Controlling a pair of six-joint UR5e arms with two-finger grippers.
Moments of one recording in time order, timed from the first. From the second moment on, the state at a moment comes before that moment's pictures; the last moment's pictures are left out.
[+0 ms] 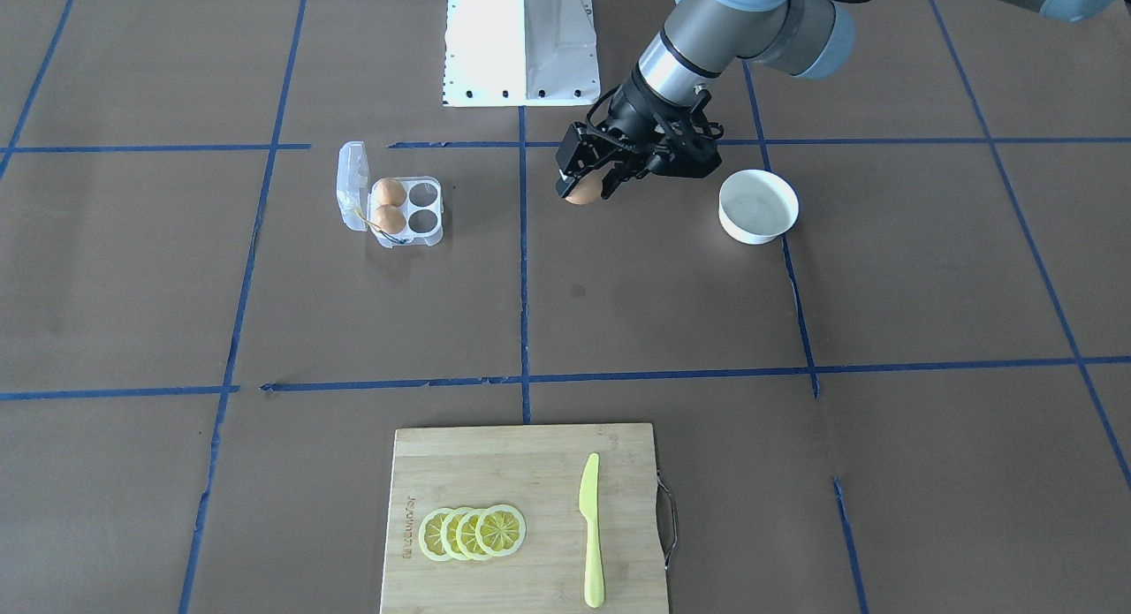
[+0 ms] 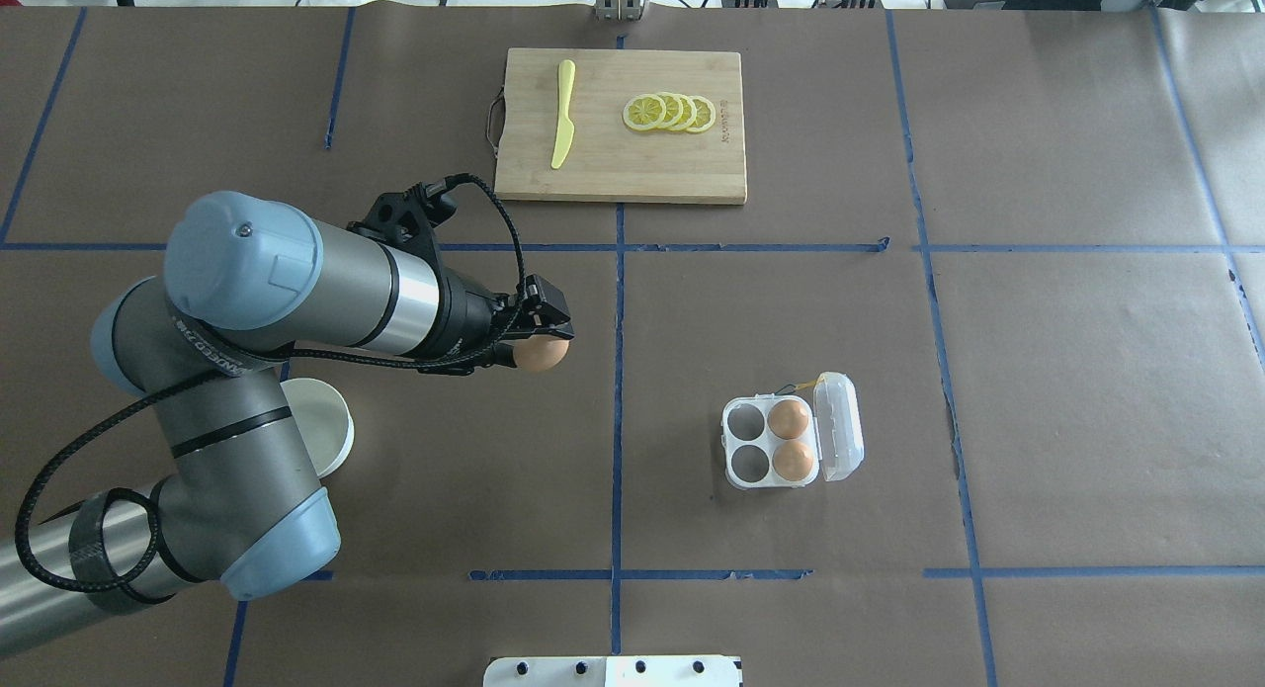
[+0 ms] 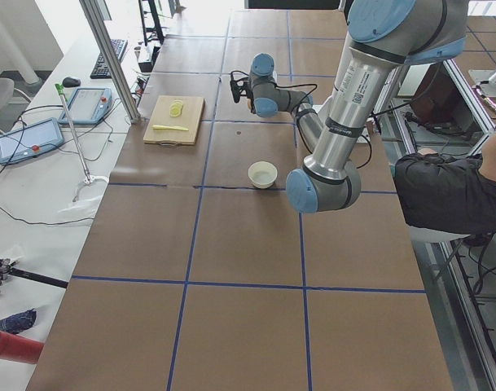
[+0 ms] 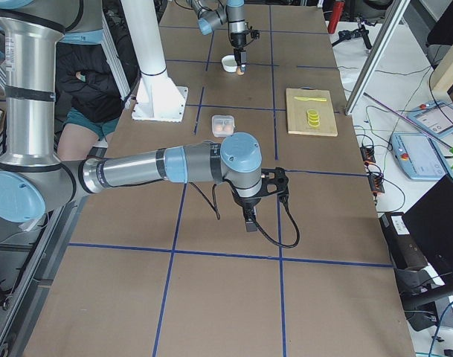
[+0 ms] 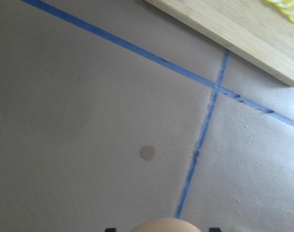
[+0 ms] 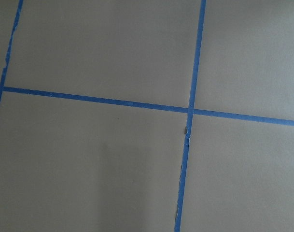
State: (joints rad) left arm -0.54 -2.07 -1.83 -2.16 -1.93 -1.69; right arm 1.66 -1.68 1.89 -1.68 2.43 -0.10
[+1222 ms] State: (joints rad) left arm -0.36 -2.37 -1.34 -2.61 -1.72 -1.71; right arm 1.66 -1.68 1.89 -1.68 2.45 -0.05
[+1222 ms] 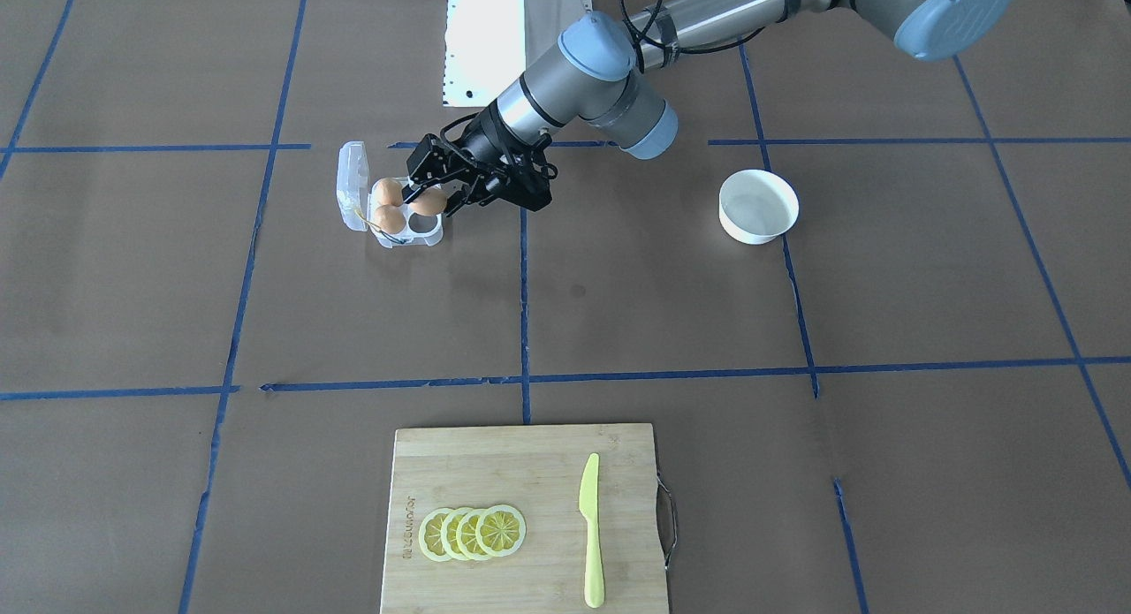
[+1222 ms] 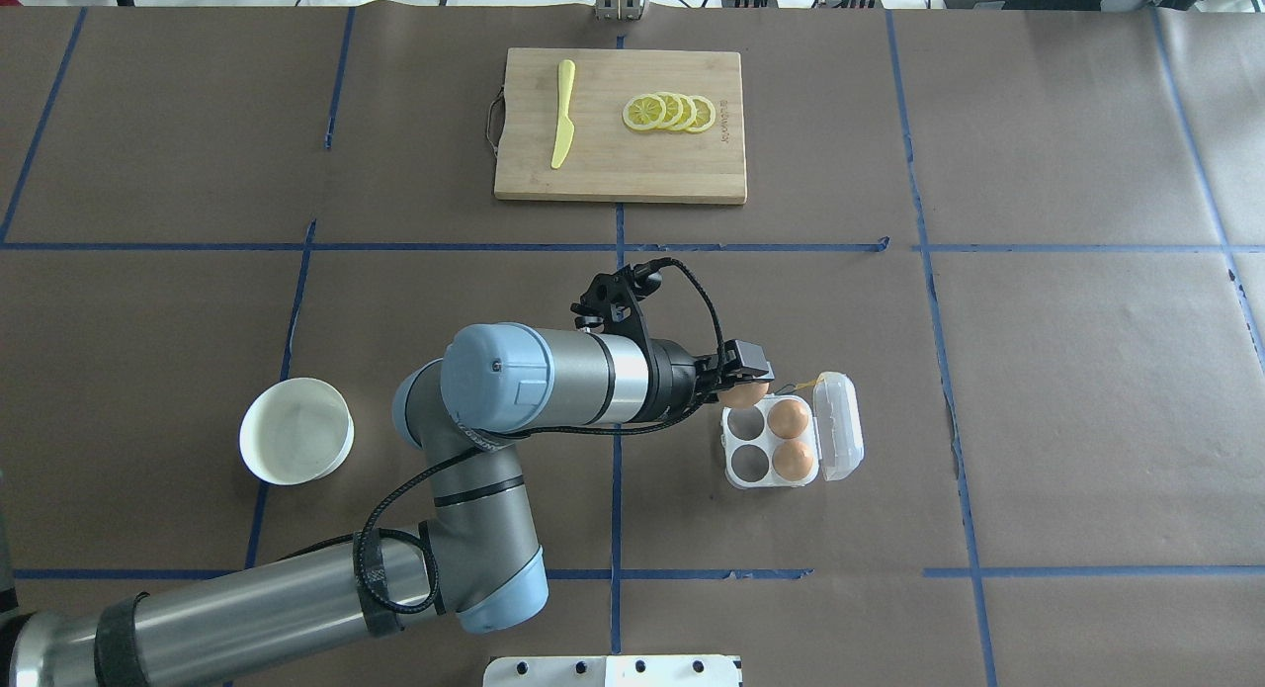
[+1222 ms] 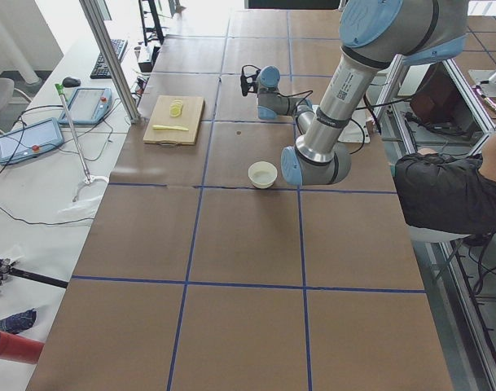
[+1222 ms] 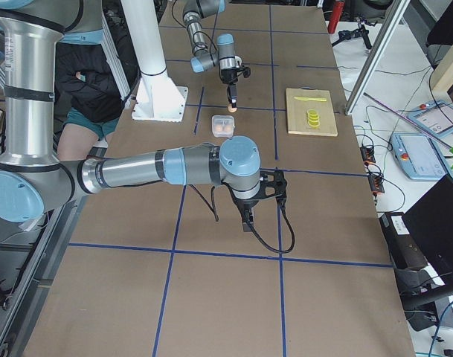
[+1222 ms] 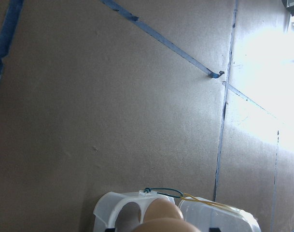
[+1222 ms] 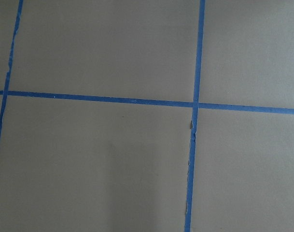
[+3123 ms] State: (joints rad) left arm -0.33 -2.41 -1.29 -2.62 -1.69 -1.70; right arm 1.66 -1.68 1.89 -1.68 2.46 -0.04
